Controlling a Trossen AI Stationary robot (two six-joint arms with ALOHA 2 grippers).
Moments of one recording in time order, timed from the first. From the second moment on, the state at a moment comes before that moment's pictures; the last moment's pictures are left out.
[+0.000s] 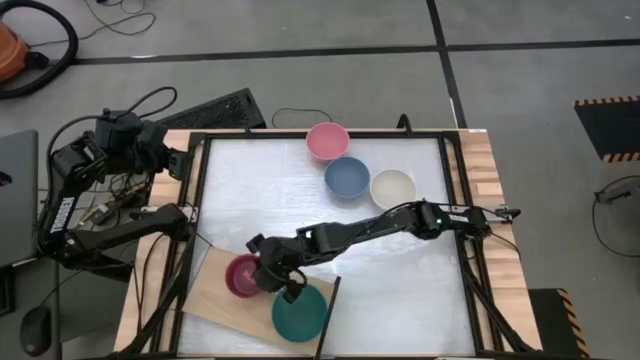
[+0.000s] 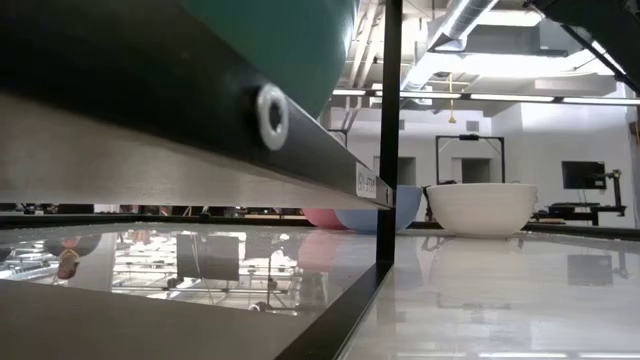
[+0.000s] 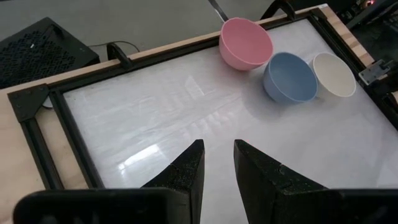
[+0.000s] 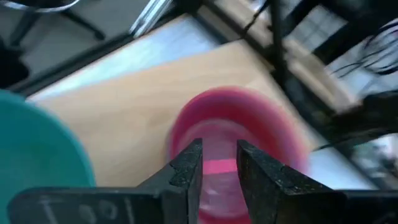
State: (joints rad) left arm 0.83 0.74 1.41 -1.37 0.06 -0.36; right arm 0.25 2.43 2.36 -0.55 -0.12 -0.52
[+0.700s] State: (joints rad) left arm 0.79 0.71 1.27 -1.29 0.39 -0.40; right arm 0.01 1.90 2.35 -1.18 0.32 -0.22
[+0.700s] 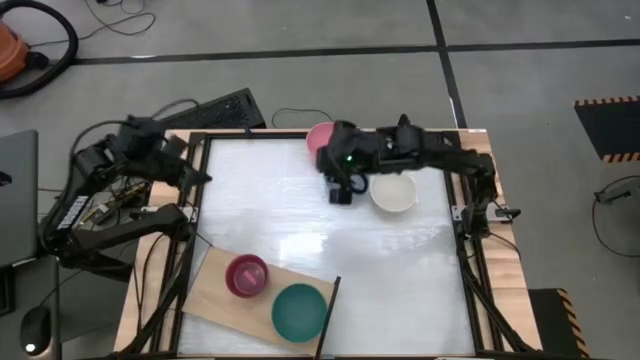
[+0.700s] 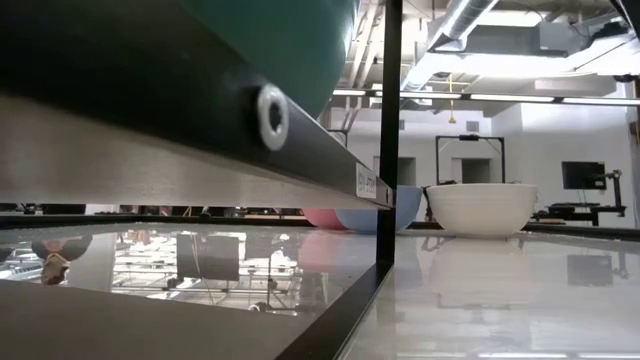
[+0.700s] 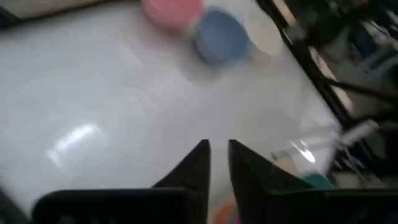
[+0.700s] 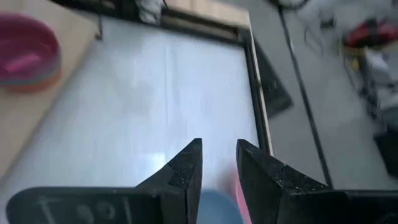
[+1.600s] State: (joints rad) left arm 0.32 0.73 1.39 -1.04 0.10 -0.37; right arm -0.45 1.89 2.35 -1.42 0.11 -0.16
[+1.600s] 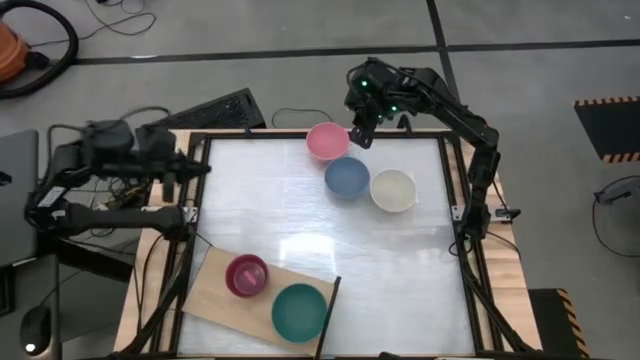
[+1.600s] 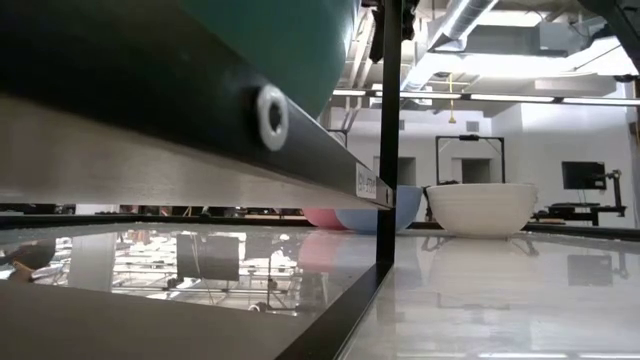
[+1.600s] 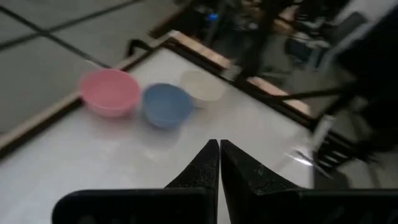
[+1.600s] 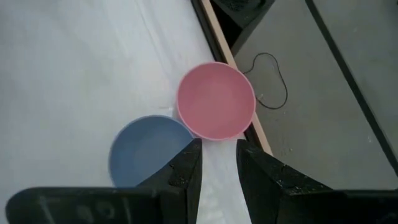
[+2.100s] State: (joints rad) left arm -0.03 0.85 1.09 -1.05 -0.07 -0.44; right arm -0.39 1.89 2.35 -1.40 -0.02 -0.09
